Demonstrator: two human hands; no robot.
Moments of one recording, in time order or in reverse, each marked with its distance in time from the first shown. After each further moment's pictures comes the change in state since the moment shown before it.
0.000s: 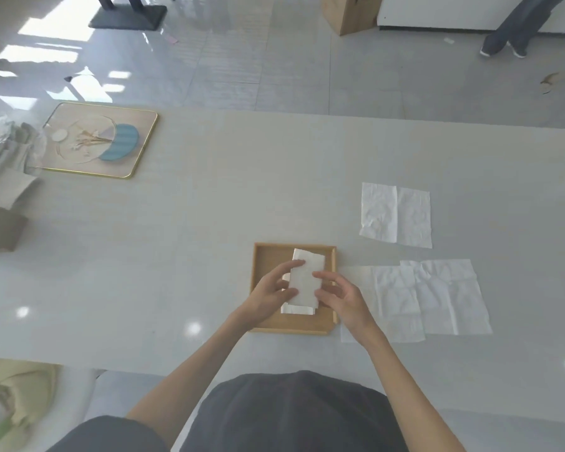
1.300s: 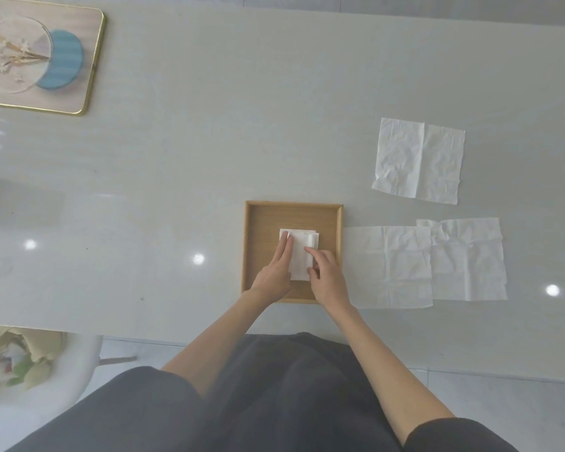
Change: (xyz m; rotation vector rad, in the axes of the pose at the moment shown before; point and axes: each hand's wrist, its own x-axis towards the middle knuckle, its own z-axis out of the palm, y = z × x) left_hand 0.066 -0.103 0.022 0.725 -0.121 -0.231; right_hand 0.078 0.119 0.018 -0.729 0.080 0.004
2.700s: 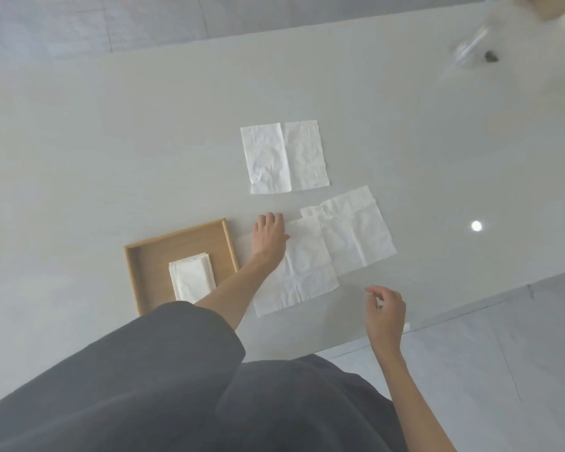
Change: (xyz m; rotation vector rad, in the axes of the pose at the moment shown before) left_hand 0.143 0.191 0.081 0.444 0.270 0.226; right_hand -0.149 0.183 -0.152 0.264 0.733 0.494
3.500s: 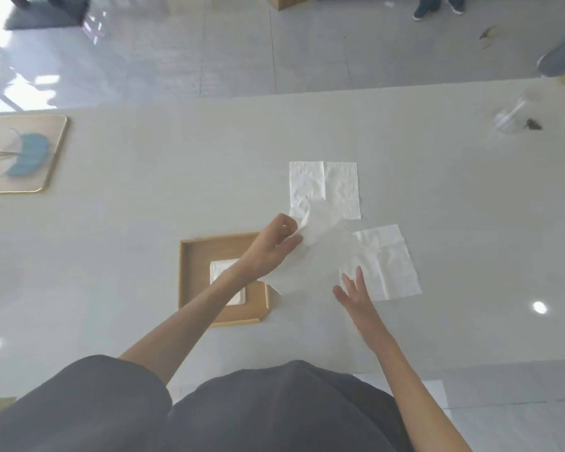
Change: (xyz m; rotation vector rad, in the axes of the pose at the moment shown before) left_hand -0.122 0.002 -0.165 -0.890 0.030 0.116; right_hand 0.008 -0.091 0.010 0.324 -0.875 0.023
